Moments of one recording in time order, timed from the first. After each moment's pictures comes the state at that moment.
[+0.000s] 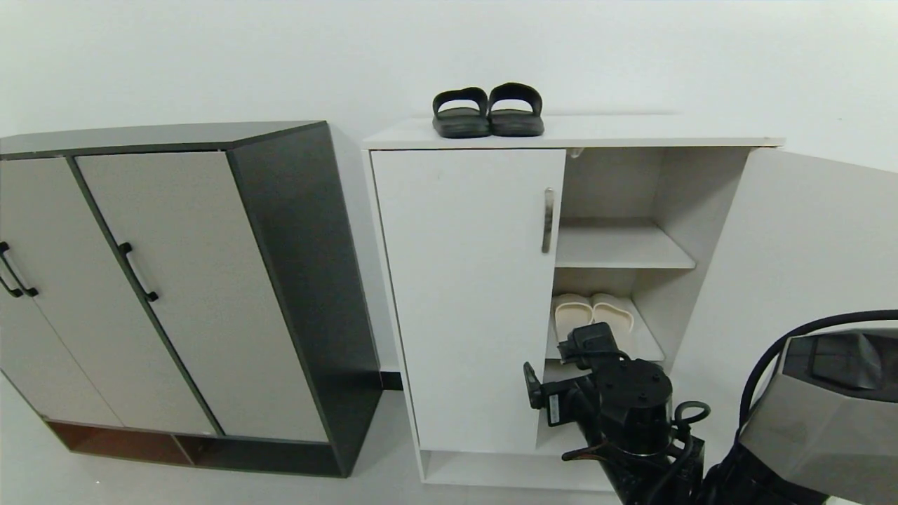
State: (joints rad) left arm 0.00 0.00 0.00 0.00 -0.01 0.03; right arm 0.81 2.12 -0.59 -1.35 -0.62 0.06
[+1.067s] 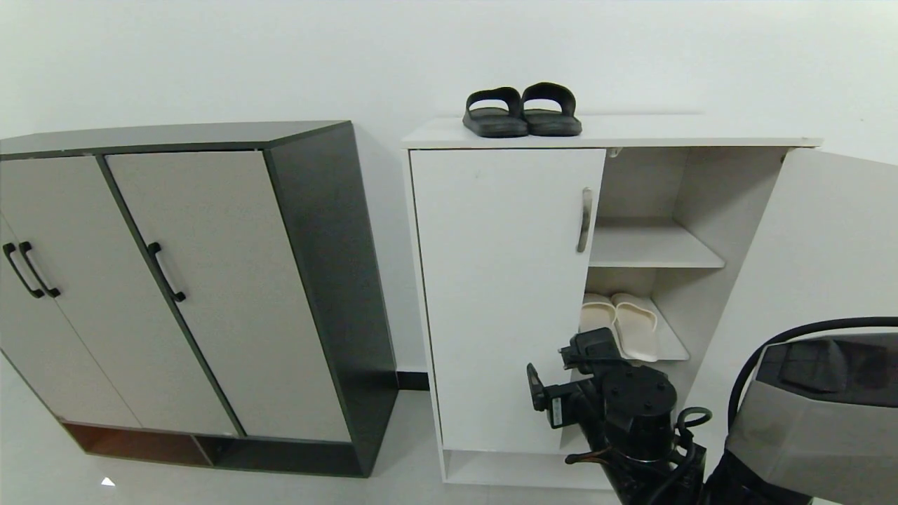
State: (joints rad) left arm 0.00 0.00 0.00 0.00 -0.01 0.02; right arm 0.80 2.16 -0.56 -1.45 -0.62 0.02
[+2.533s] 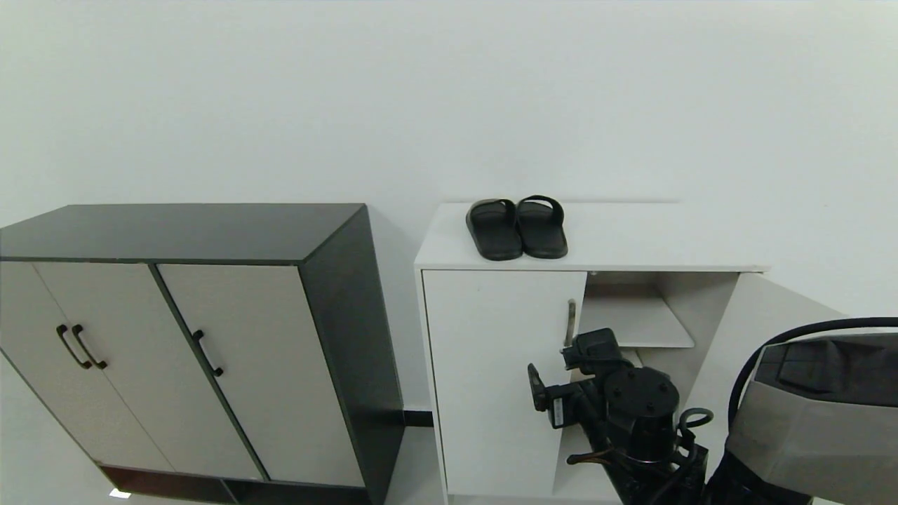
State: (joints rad) left arm 0.00 0.00 0.00 0.00 -0.01 0.02; right arm 0.79 2.16 -0.55 -1.46 -0.62 0.02
